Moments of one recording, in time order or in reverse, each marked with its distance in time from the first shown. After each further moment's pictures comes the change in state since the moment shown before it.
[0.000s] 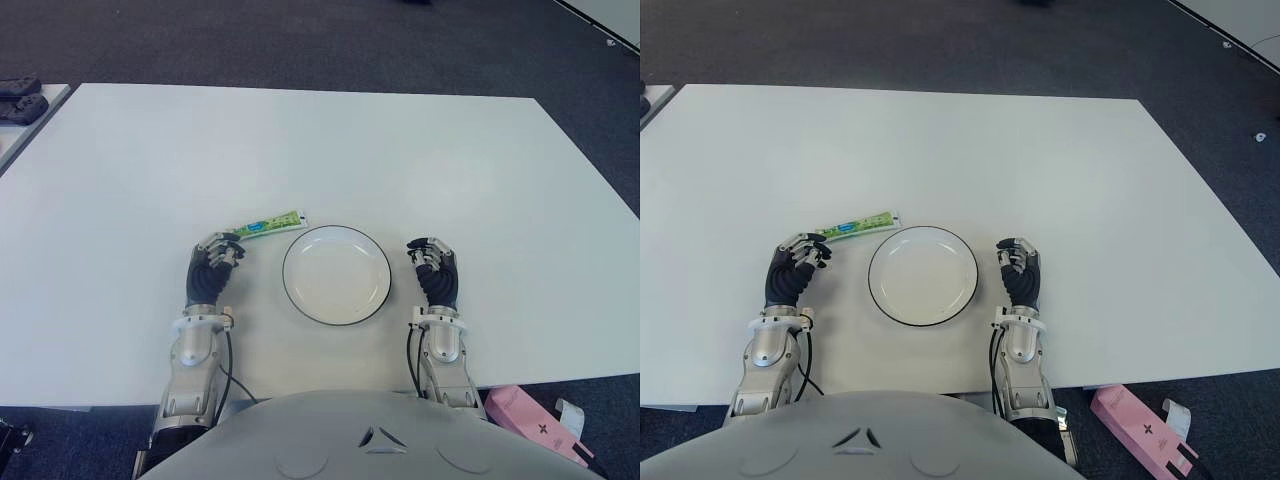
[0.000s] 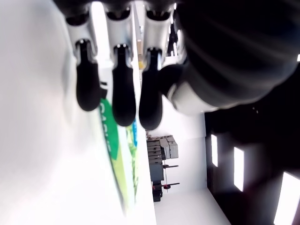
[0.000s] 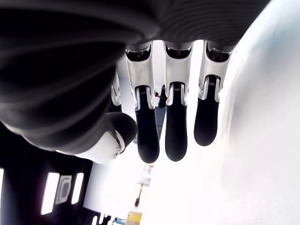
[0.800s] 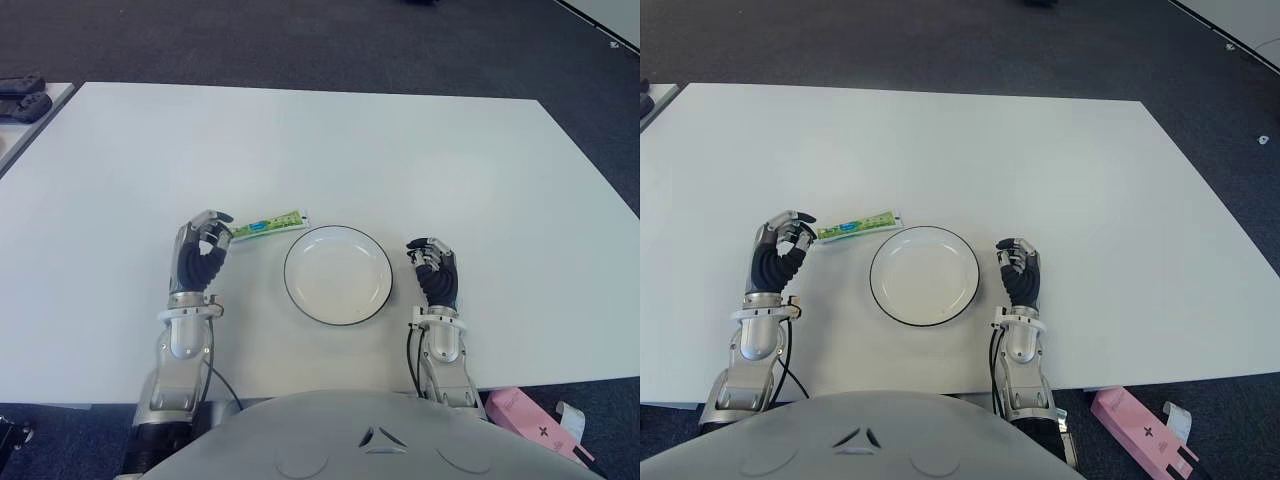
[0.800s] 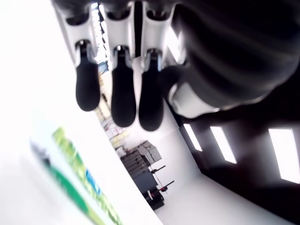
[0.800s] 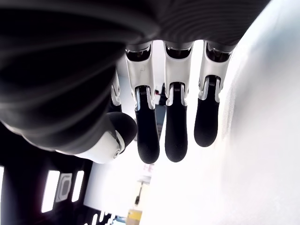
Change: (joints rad) left arm -0.045 0.109 0.000 -0.088 0.319 -0.034 0.146; right arm -0.001 -0.001 0.001 0.005 0.002 -0.005 0.001
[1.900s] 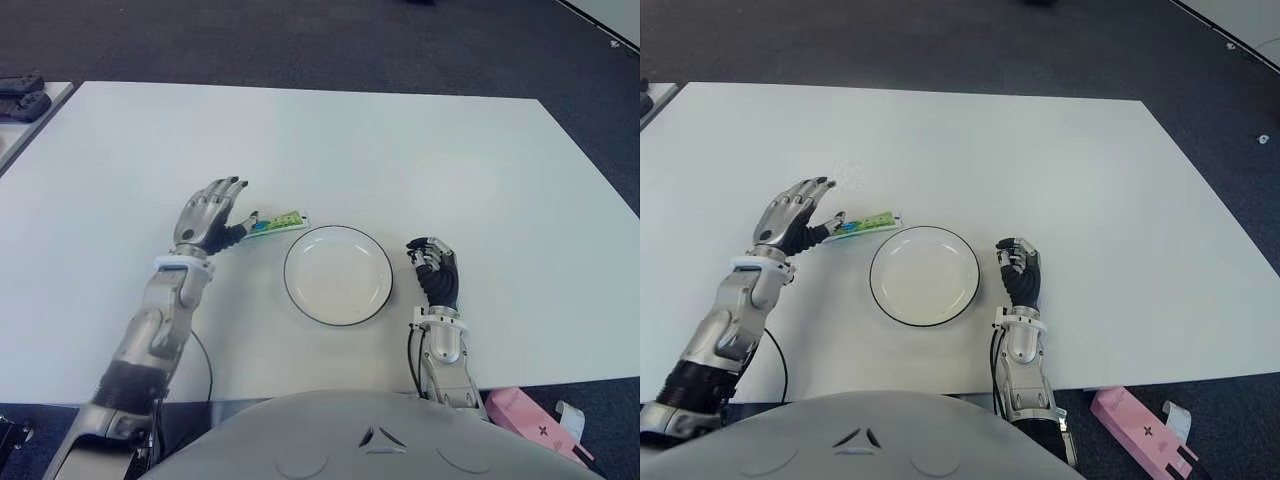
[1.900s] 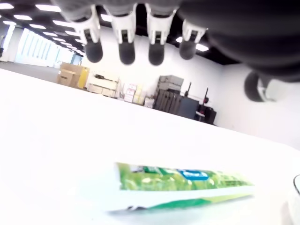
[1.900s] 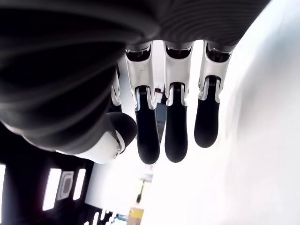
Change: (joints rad) left arm -0.258 0.302 -0.215 0.058 0.444 0.340 -0.207; right arm 0.004 -0.006 -0.001 -0.009 -0.003 -0.005 0.006
